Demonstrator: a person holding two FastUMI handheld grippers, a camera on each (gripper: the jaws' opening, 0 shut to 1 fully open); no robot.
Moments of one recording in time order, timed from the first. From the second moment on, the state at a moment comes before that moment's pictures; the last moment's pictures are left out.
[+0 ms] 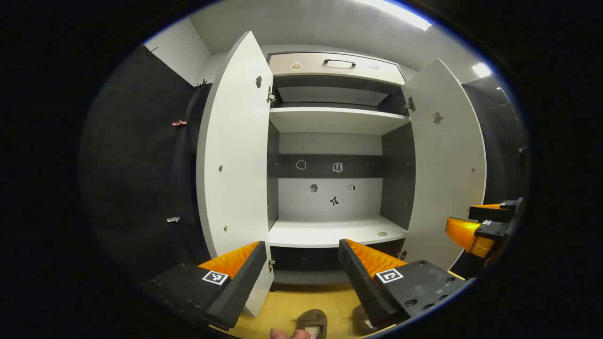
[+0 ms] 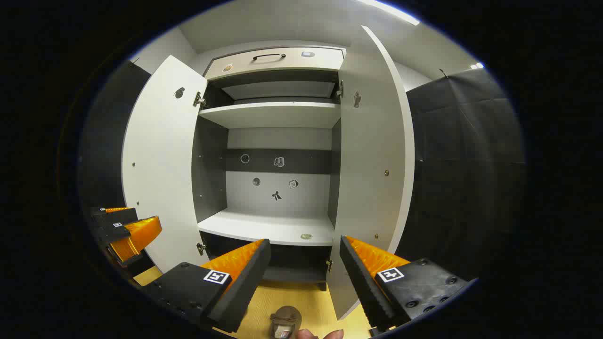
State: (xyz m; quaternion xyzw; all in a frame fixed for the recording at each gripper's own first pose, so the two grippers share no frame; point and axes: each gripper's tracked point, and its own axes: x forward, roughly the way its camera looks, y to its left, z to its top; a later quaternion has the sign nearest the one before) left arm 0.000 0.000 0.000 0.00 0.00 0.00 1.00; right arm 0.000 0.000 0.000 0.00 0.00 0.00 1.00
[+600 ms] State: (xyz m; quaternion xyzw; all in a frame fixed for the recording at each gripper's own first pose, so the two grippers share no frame) left arm -0.001 0.001 0.005 0.01 0.00 0.00 1.00; right arm 0.000 0.001 -0.002 0.01 0.00 0.00 1.00
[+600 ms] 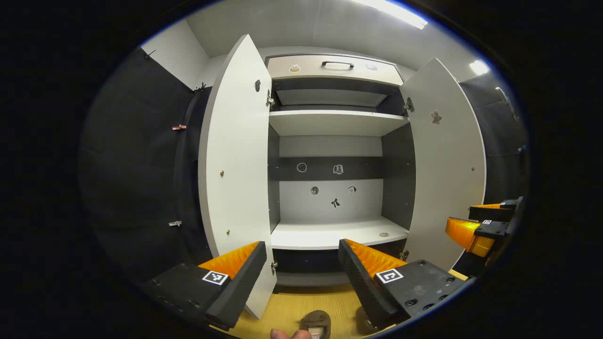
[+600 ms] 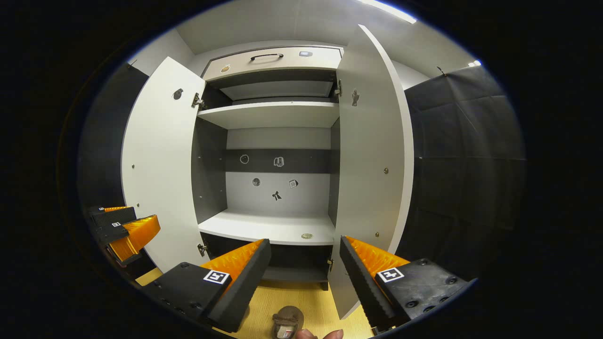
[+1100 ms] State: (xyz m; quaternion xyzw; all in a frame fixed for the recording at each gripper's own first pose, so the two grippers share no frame) left arm -0.001 0.002 0.006 0.01 -0.01 0.01 1.00; right arm 0.002 0.004 -0.003 0.01 0.00 0.00 1.00
